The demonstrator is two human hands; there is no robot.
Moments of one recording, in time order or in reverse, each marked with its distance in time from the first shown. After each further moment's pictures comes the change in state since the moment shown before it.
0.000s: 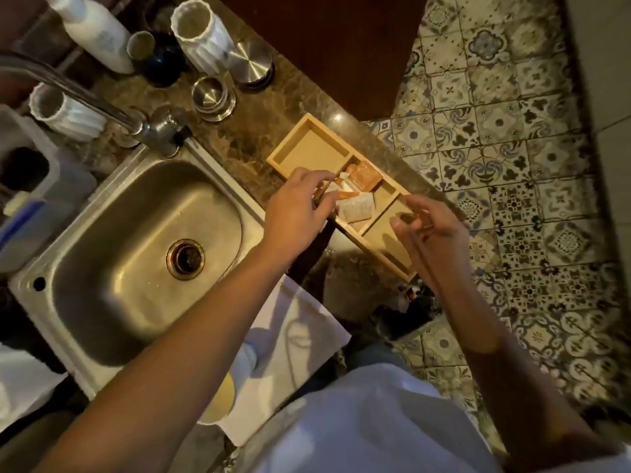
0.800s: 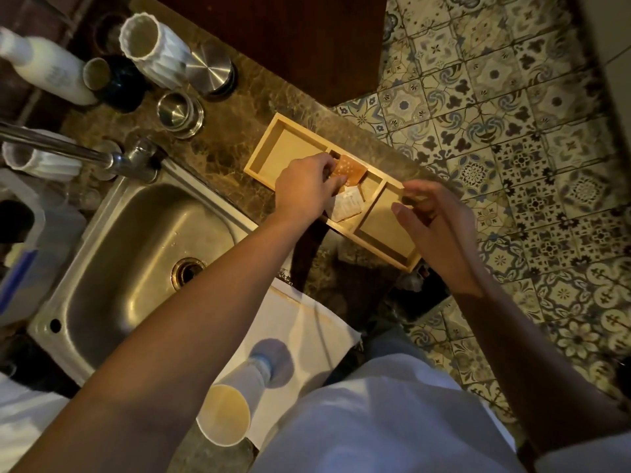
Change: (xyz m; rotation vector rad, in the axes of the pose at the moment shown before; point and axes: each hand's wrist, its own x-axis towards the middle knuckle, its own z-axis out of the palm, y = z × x) left_hand 0.066 0.018 0.041 0.217 -0.206 -0.056; right_hand 0.005 0.000 -0.011 -0.005 0.075 0.089
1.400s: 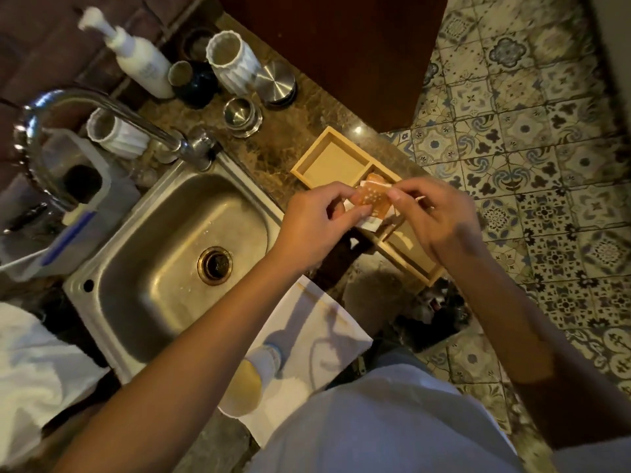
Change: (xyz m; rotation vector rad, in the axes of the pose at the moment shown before) left_hand -0.109 0.000 -0.084 -0.492 0.080 0.090; right_hand 0.013 -0.075 0.003 0.044 -0.224 -0.230
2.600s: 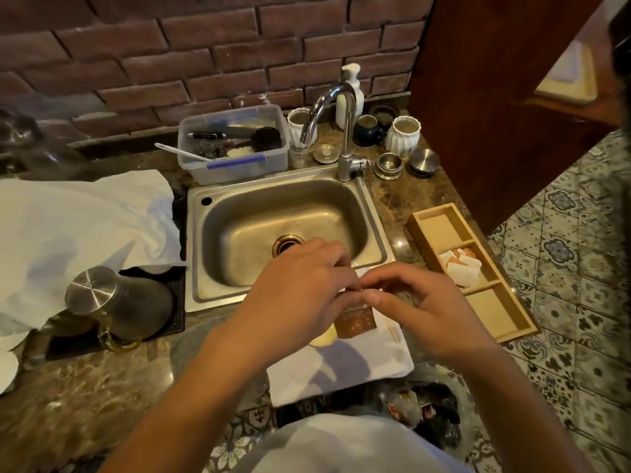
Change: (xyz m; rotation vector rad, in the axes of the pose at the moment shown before) left_hand -0.294 0.024 -0.135 0.527 0.281 0.111; right_hand -0.160 -0.199 0.082 0.023 -0.673 -0.303
